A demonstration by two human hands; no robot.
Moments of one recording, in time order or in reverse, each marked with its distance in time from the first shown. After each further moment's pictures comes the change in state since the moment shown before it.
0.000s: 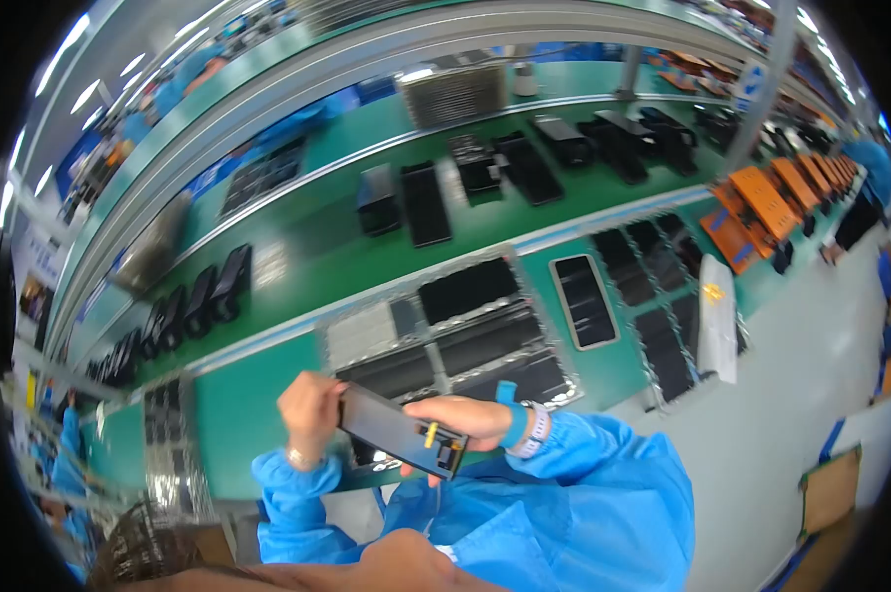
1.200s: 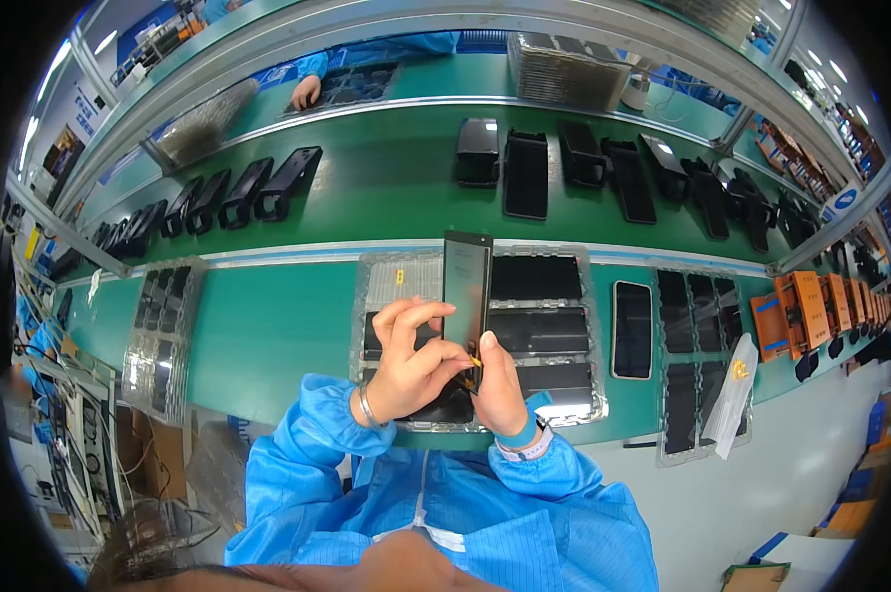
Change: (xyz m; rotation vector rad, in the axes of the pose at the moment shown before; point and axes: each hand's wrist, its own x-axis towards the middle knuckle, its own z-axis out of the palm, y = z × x) left_hand 0.018 0.042 0.046 -0.196 0.091 -0.083; right_hand 0.042 0.001 0.016 -0.135 0.537 -0.845
